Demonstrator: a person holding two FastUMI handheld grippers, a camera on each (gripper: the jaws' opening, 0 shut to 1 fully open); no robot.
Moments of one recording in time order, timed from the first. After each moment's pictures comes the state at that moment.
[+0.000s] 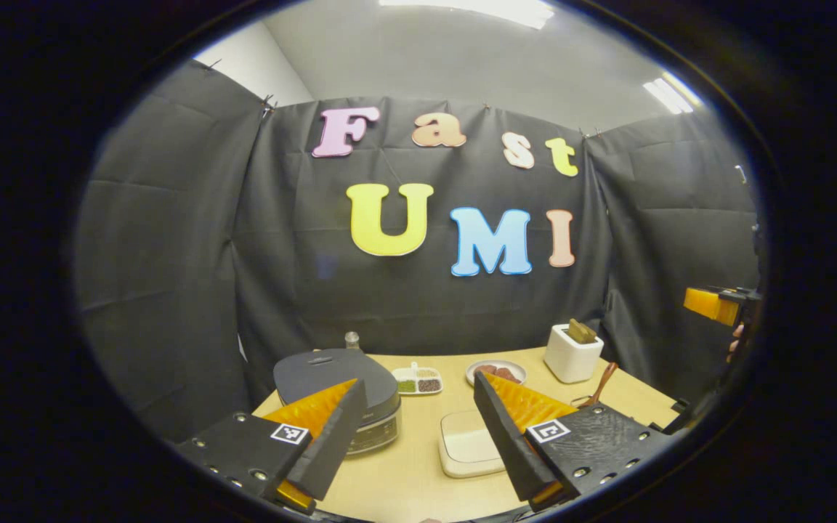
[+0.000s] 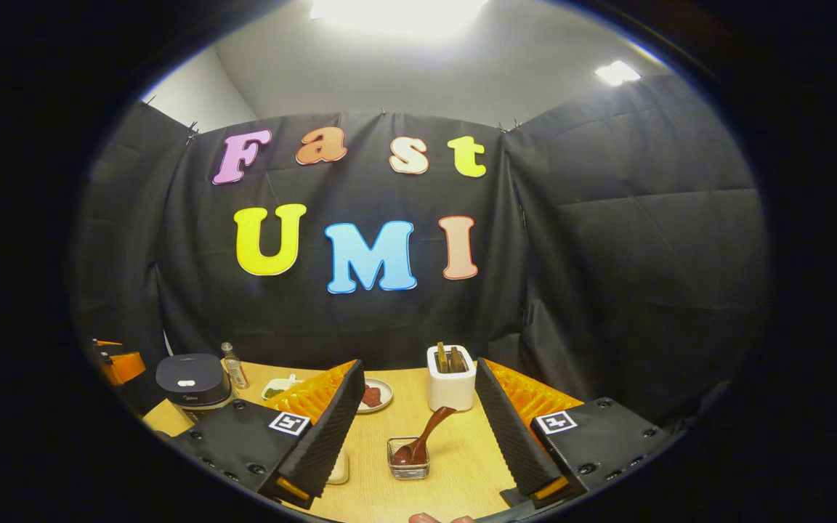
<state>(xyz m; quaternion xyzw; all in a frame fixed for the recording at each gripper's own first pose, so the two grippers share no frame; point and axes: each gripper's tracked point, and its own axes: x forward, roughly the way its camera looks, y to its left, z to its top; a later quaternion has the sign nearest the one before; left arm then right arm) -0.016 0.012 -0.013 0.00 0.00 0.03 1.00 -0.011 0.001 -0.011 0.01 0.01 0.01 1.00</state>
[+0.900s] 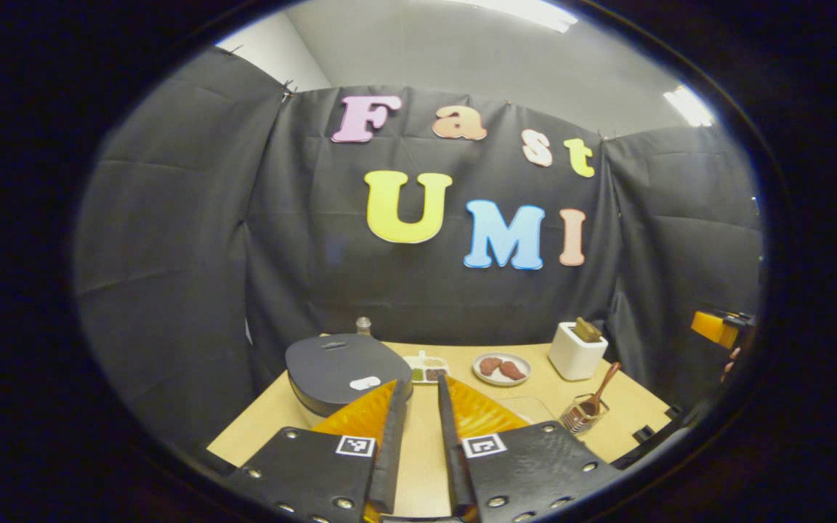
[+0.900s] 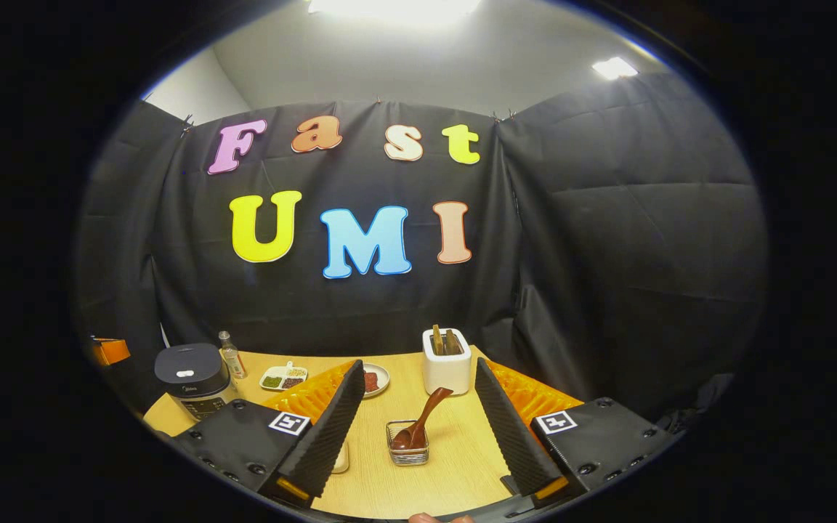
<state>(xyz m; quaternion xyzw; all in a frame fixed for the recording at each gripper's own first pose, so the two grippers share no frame) -0.020 0.050 -0.026 -0.03 0.03 0.05 1.00 -0.028 0.006 -0.028 0.01 0.04 -0.01 1.00</state>
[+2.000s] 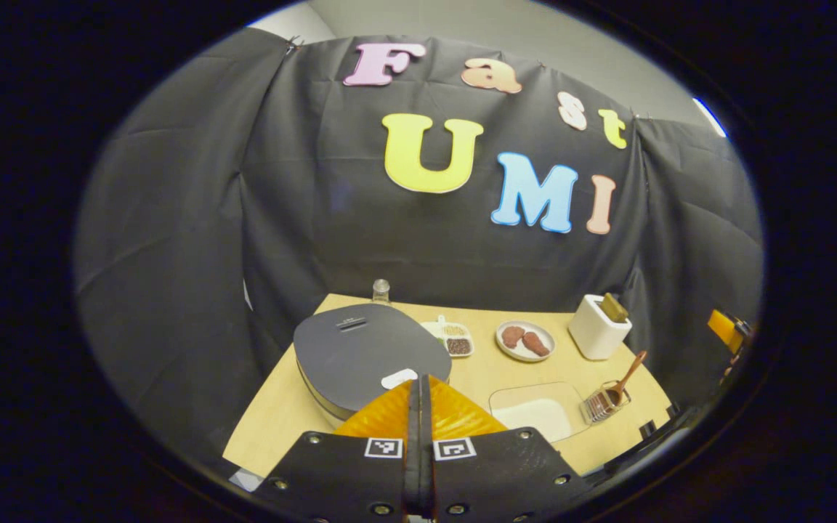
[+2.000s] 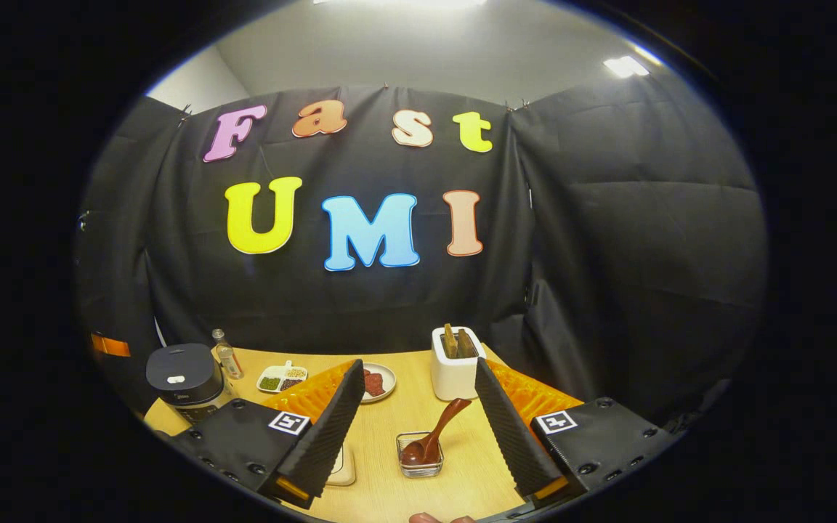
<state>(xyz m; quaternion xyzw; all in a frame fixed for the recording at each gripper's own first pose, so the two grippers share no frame) 0.088 0.136 -0.055 -0.05 0.16 0.04 0.98 0.038 0.029 -0.030 0.01 0.06 0.00 1.00</state>
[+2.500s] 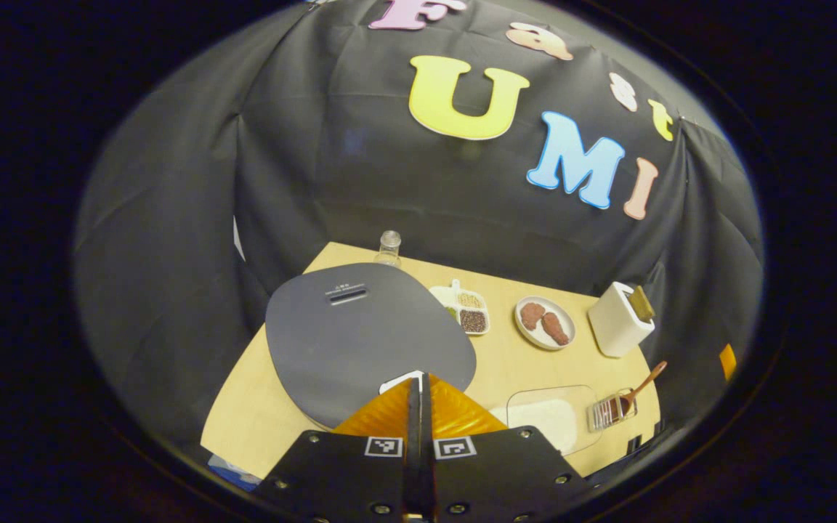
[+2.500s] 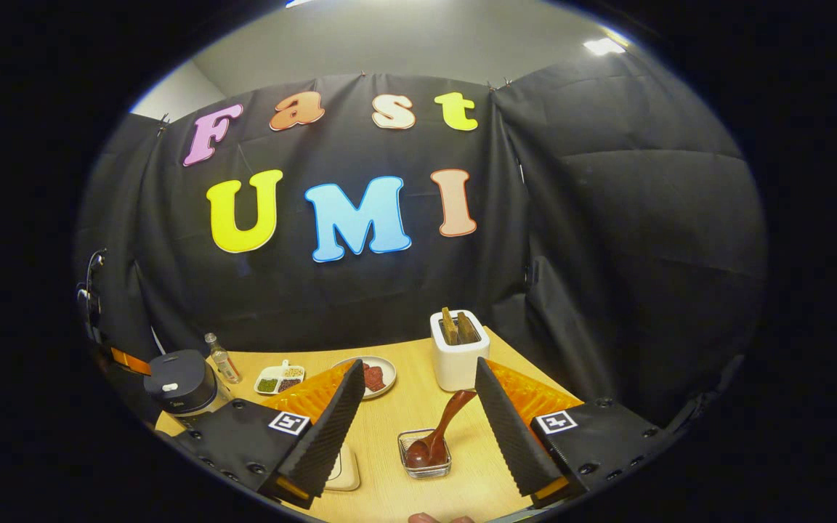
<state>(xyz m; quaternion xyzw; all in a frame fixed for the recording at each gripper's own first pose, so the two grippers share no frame) 0.169 0.155 -0.118 -0.12 0.26 0.06 0.96 0.070 0.019 -0.066 0.05 0.09 -0.01 0.99</state>
